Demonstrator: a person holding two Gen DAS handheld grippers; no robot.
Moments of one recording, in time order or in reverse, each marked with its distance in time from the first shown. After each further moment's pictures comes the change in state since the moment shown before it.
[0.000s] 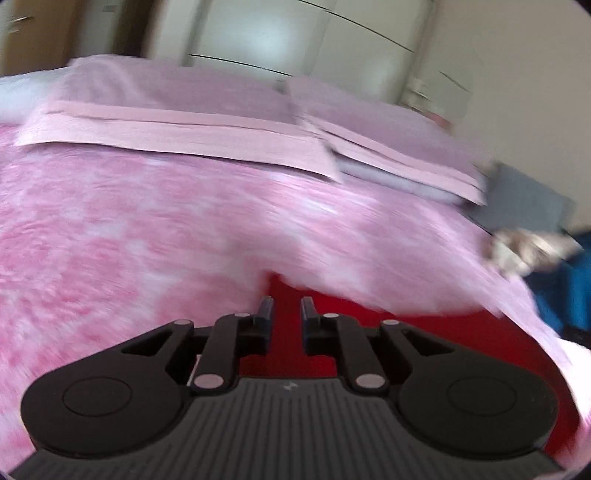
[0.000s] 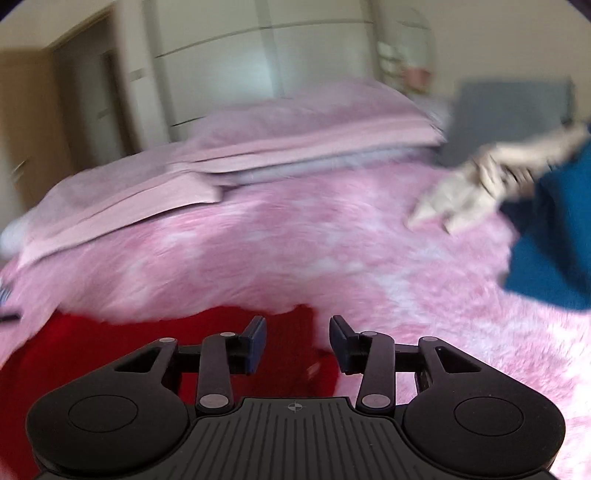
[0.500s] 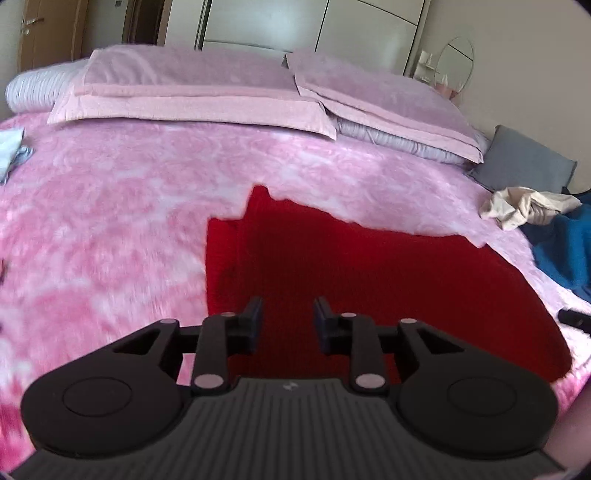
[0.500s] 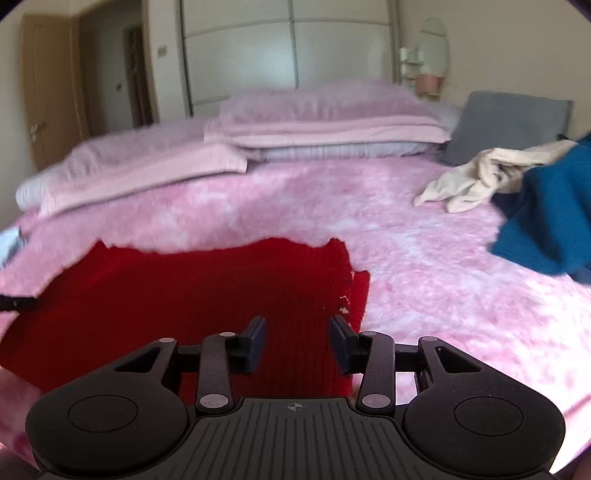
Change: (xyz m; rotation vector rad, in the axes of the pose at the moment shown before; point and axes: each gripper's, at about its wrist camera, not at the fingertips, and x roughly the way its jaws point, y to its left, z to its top) left arm -0.060 -0.045 -0.075 -0.015 0.083 0.141; right arm -0.059 0.048 -0.060 0.009 0.033 -0.064
